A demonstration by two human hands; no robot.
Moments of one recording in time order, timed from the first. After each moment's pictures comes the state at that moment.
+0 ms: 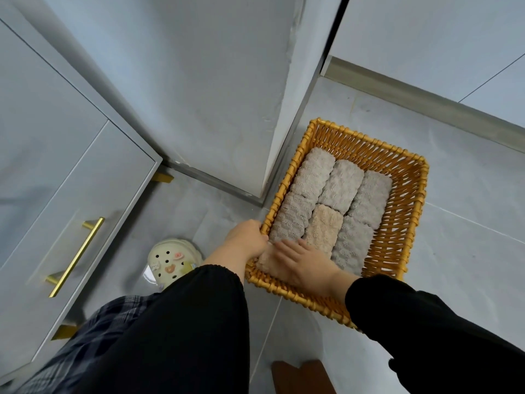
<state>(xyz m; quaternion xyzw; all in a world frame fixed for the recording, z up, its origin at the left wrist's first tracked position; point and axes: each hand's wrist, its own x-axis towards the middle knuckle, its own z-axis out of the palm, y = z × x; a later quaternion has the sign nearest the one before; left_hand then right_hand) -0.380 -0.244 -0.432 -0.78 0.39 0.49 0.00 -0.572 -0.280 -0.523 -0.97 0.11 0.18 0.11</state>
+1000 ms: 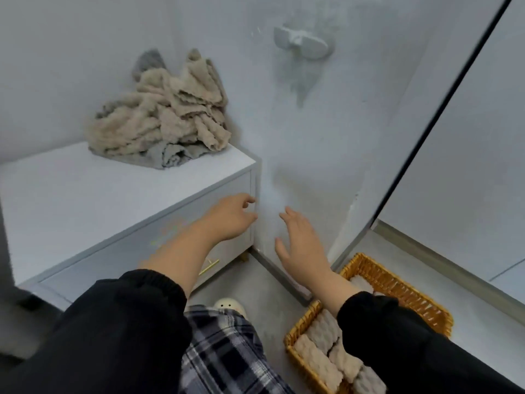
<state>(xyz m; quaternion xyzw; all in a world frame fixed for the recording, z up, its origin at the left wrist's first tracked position) -0.276 -0.128 -0.142 -0.87 0.36 0.22 -0.26 -0.408 -0.245 -0.227 -0.94 0.19 -0.19 0.20</state>
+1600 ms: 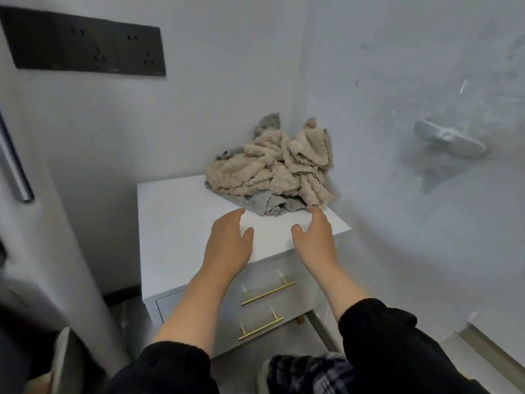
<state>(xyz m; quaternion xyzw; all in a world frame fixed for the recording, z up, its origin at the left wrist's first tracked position) -0.184 0.003 -0.137 -0.89 0.17 -0.02 -0.43 -0.228 -0.159 -0.138 -0.87 0.20 -0.23 0.40</state>
